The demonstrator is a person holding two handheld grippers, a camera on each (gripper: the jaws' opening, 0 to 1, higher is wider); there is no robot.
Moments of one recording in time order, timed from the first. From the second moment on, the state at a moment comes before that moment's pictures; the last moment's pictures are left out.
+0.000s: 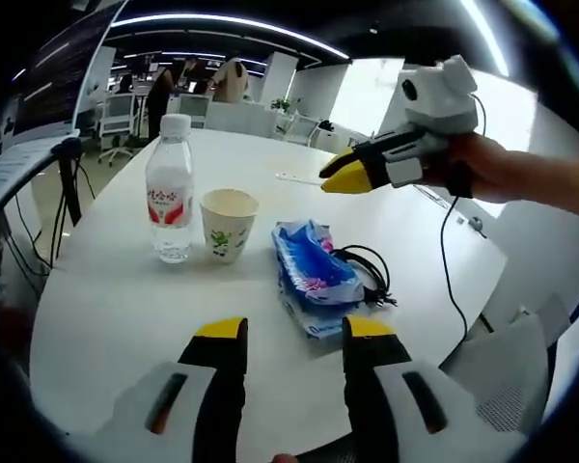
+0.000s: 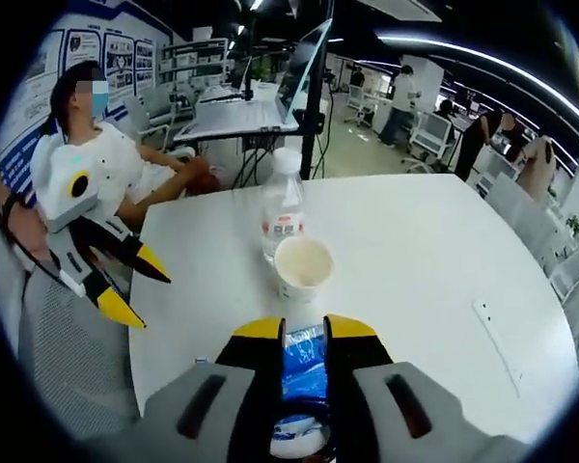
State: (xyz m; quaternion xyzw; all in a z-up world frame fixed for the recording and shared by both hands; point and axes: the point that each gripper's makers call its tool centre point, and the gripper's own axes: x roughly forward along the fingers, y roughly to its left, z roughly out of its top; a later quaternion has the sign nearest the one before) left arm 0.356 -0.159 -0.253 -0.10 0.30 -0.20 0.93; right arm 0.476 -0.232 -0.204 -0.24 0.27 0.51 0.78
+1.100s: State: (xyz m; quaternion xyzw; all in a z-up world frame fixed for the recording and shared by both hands) left arm 0.355 -0.155 -0.261 -0.11 0.33 -0.17 0.92; right arm 0.437 -0.357 -0.225 -0.12 0.31 0.40 0.85
